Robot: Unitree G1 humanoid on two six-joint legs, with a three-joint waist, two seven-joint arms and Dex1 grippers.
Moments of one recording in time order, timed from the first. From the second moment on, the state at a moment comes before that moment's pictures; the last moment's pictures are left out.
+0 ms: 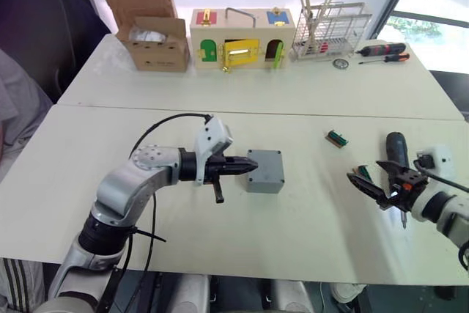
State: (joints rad) left arm -0.50 0.46 -0.21 -0.38 -0.48 0.84 -0.90; right arm 0.11 -0.65 -0.52 -0.46 0.42 0.79 0.65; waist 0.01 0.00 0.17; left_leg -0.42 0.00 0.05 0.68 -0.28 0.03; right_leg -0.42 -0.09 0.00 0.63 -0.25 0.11
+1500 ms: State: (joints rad) left arm -0.44 0.45 -0.30 -0.49 -0.52 0.84 -0.80; right arm 0.04 -0.57 -0.45 -0.26 0.40 0.71 0.46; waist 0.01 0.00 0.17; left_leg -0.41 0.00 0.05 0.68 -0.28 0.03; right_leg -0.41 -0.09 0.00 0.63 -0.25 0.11
